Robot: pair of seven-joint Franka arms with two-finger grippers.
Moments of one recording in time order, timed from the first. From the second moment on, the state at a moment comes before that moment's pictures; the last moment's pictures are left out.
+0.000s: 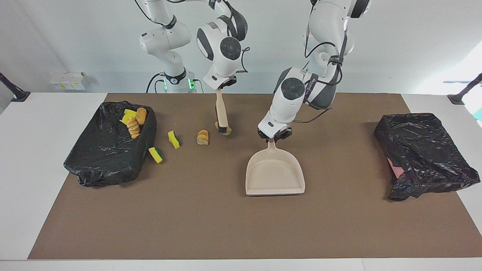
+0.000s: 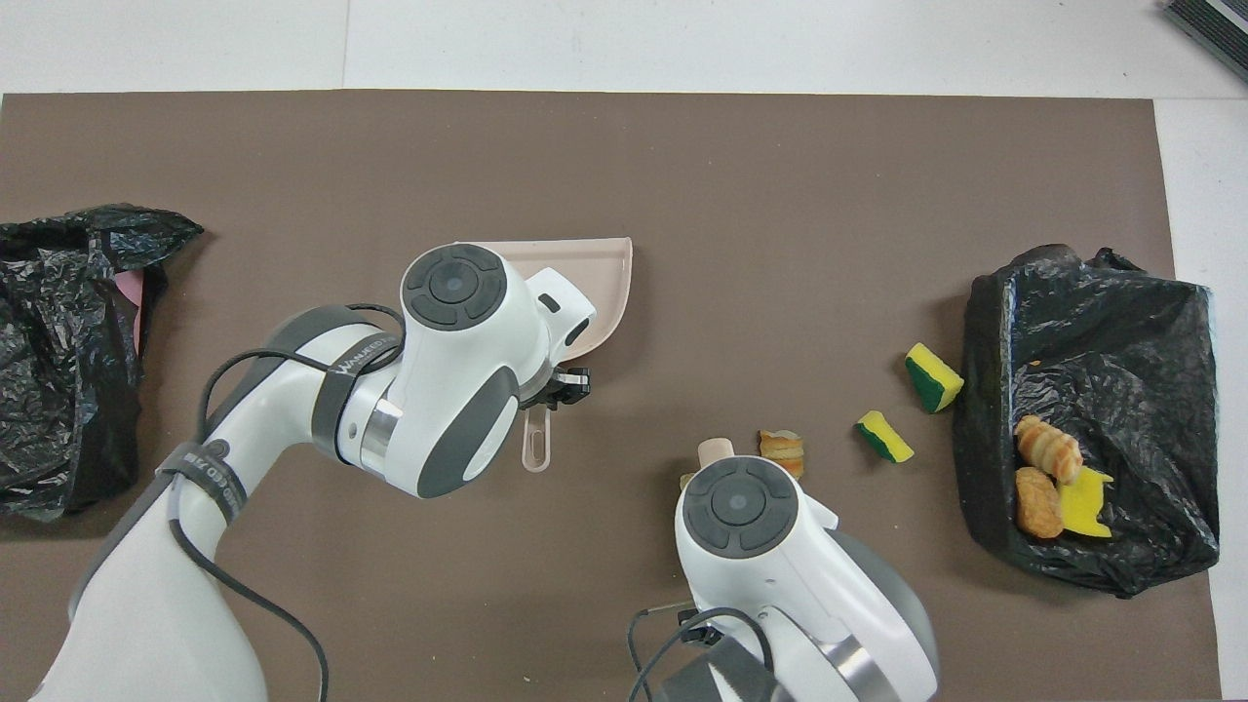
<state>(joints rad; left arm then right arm) -0.40 0.25 -0.13 -1.83 -0.10 2.00 -0.34 0.40 -0.09 0.20 -2.17 0.11 1.56 0.42</state>
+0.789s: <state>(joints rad) -0.27 0.02 -0.12 -1.93 -0.05 1.75 0.34 0.15 -0.06 0.20 -2.19 0.09 1.63 0.13</state>
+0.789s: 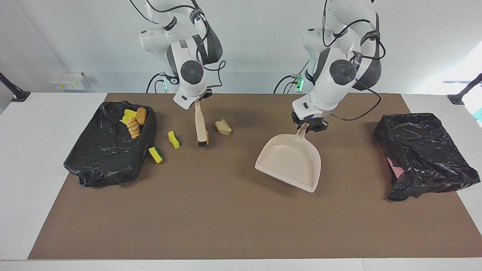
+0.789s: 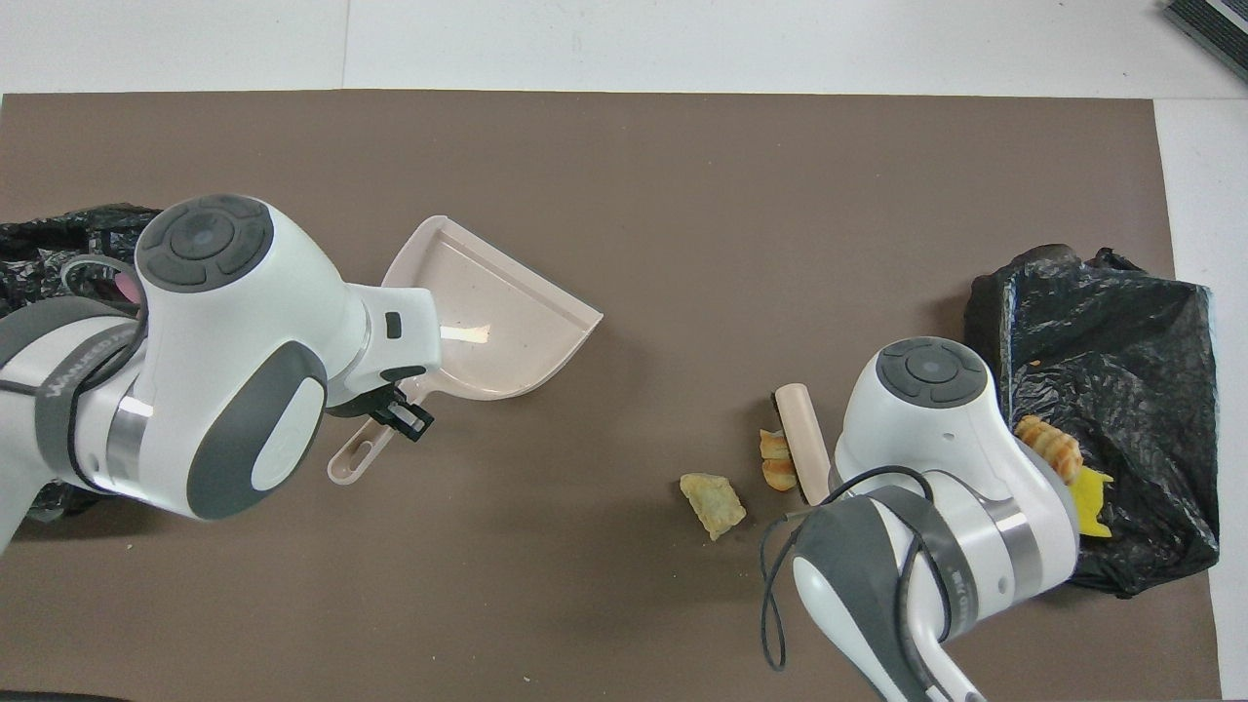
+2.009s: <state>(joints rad) -0.53 -0.23 -0.15 -2.38 0.11 1.88 0.75 0.15 -0.06 0.20 -2.20 0.09 1.64 0.12</state>
